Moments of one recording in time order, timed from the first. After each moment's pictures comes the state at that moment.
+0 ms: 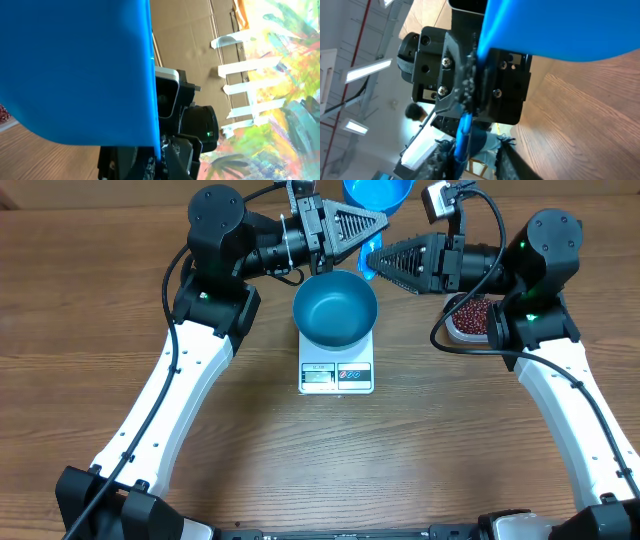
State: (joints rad) left arm -0.35 1.61 1.48 0.28 1.00 -1.41; right arm 0.15 1.48 1.26 0.40 -1.31 1.23
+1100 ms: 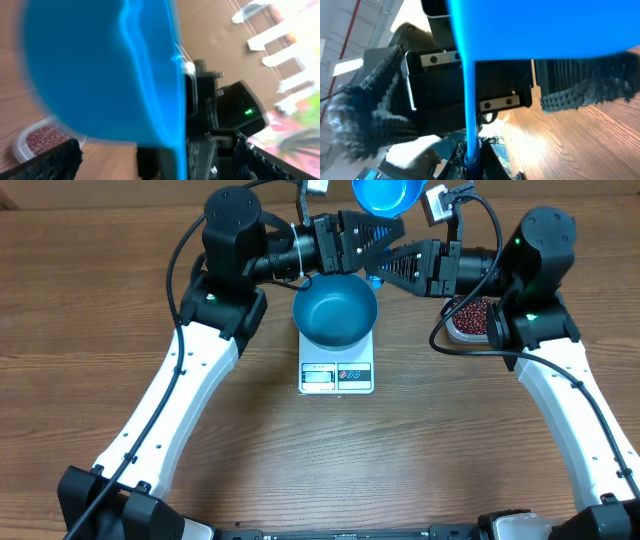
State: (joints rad) left arm -0.36 1.62 1.49 0.14 0.94 -0.93; right arm 0.15 1.48 1.27 0.25 -1.31 1.05
